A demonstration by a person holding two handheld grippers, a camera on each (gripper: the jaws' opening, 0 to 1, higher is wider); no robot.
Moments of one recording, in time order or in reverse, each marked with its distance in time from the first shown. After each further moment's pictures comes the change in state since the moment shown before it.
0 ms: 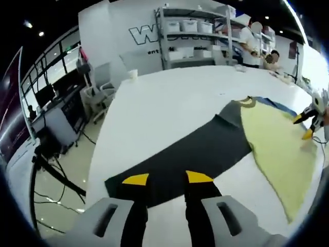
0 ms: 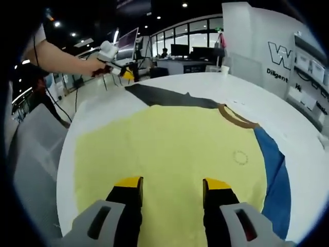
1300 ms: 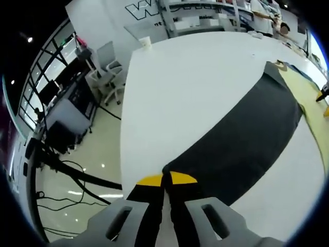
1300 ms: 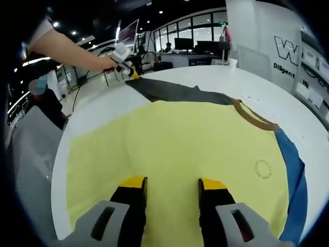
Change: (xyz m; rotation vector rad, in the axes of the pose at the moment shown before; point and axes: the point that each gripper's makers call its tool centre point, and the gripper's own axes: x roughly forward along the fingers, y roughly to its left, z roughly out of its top) left arm 0.058 0.146 -0.064 0.089 0.272 0.151; right arm 0.064 0.012 0.014 0.013 0.054 0.064
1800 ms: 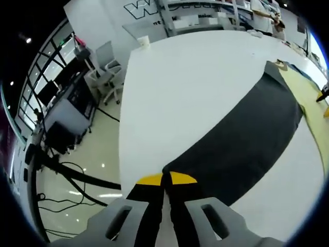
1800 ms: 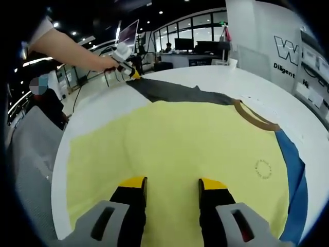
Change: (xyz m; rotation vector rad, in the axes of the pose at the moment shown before) left arm 0.007 0.002 0.007 0.013 0.010 -0.001; right arm 0.000 0.001 0.000 0.003 -0.003 0.002
